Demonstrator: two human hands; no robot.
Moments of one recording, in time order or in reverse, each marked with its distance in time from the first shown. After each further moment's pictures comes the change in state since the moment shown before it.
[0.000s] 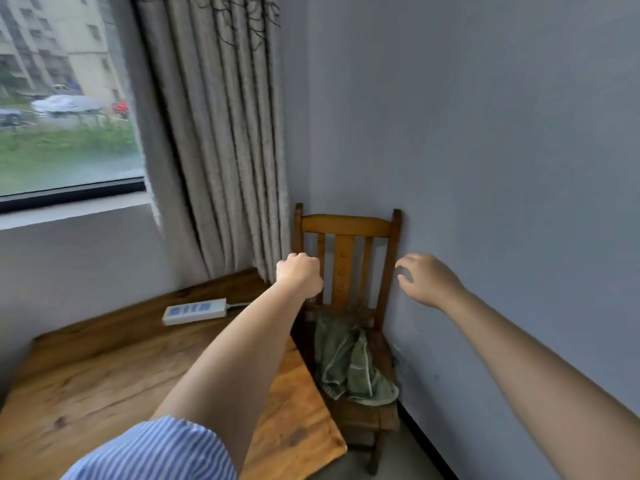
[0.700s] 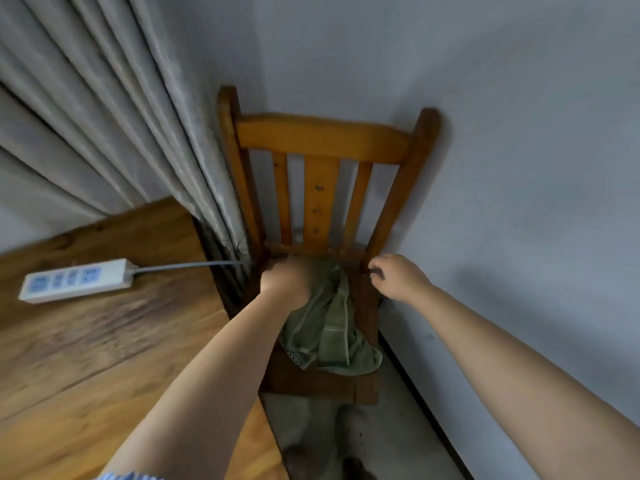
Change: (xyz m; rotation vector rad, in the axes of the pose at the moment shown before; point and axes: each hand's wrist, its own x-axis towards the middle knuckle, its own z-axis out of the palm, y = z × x) left_hand 0.251 0.040 0.203 -0.075 -0.544 0.001; right_hand 0.226 0.134 0.209 0.111 -0.522 0.113
